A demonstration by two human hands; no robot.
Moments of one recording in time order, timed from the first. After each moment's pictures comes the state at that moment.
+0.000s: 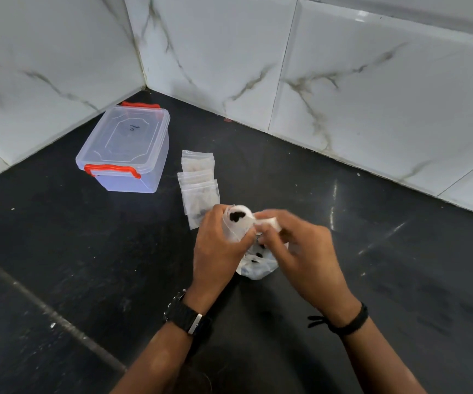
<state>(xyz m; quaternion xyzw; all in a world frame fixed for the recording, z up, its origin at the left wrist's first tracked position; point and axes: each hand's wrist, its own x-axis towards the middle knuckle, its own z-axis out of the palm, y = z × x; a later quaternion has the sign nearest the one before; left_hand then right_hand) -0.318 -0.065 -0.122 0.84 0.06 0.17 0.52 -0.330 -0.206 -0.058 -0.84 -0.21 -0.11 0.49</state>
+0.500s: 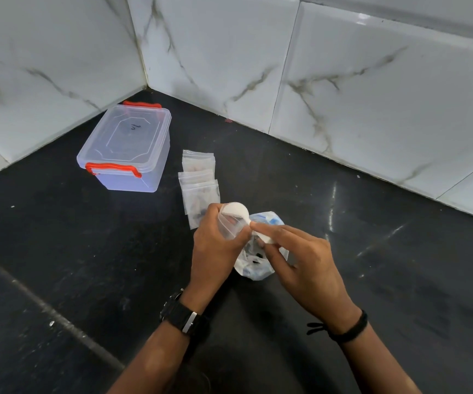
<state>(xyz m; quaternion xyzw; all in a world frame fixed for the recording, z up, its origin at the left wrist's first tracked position) -0.320 -0.063 -0.112 0.80 0.09 0.13 0.58 -0.334 -0.212 -0.069 -0.85 -0.30 -0.17 0.40</state>
